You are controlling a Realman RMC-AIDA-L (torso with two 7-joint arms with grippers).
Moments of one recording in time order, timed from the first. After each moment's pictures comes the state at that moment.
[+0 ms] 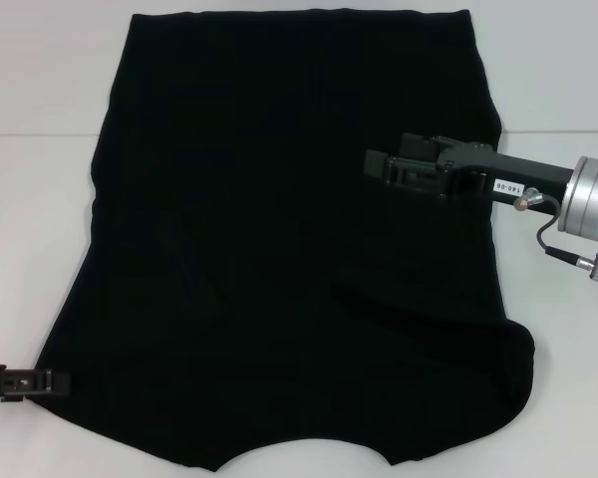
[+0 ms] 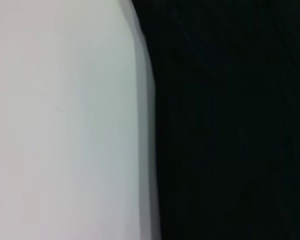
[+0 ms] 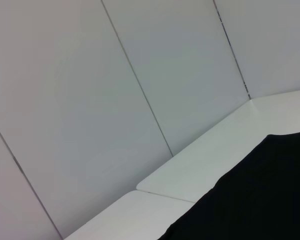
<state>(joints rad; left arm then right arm) -0.46 -2.05 0.32 0.94 2.64 1.65 -2.18 0.74 2.08 -0.62 -0.47 -1.84 -1.29 1.54</state>
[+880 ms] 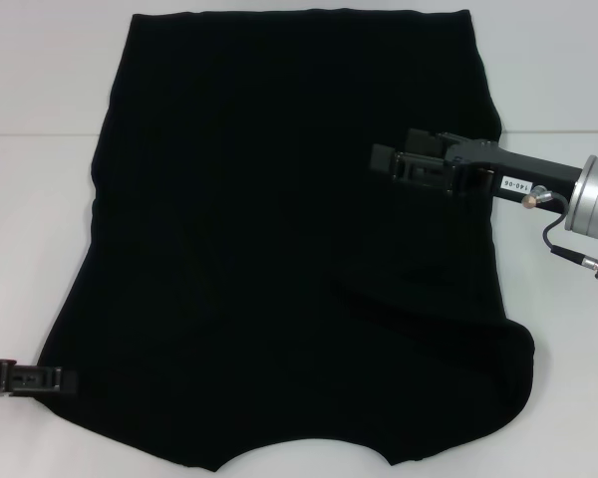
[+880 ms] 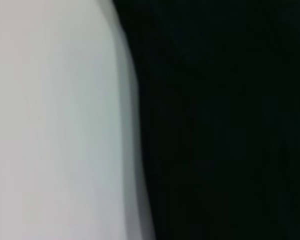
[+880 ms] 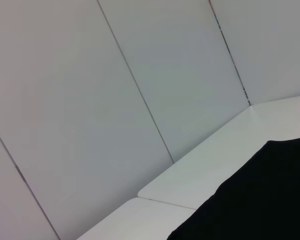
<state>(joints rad) -0.50 -2.04 0.34 0.92 2.67 1.65 -2.18 0.72 2.08 -0.62 -0.48 -1.82 -1.30 1.54</state>
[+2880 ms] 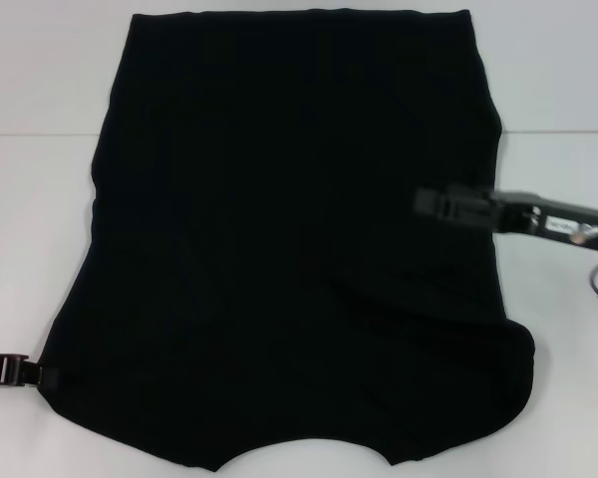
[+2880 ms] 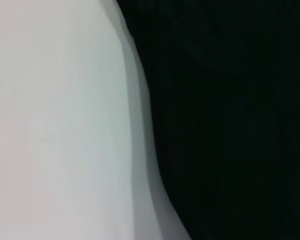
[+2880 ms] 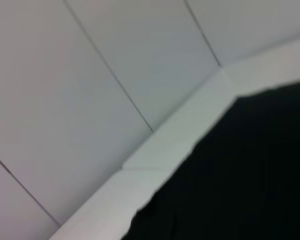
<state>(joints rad) -0.53 -2.04 0.39 0.89 2.70 1.58 -2.17 0.65 2.03 -0.64 -0.48 -1.88 -1.33 1.71</state>
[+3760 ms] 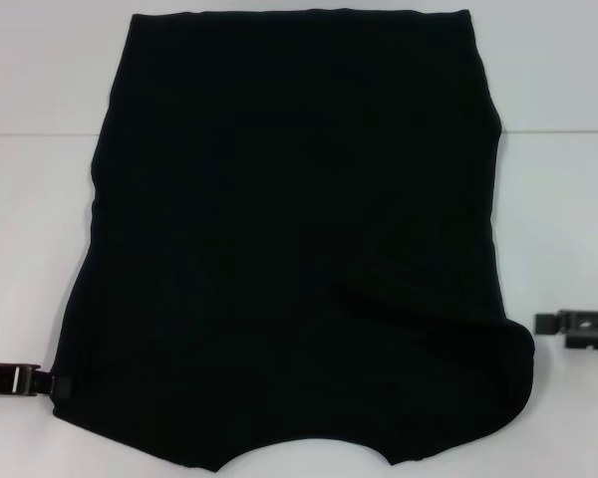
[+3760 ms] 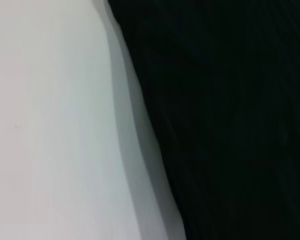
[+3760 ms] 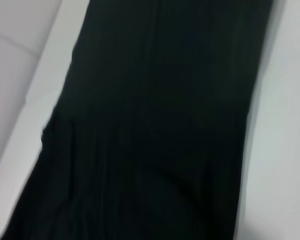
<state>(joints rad) -0.52 -2.05 0.39 0.86 2.69 1.57 -2.15 0.54 1.88 -0.64 -0.47 -2.21 -1.44 2.17</state>
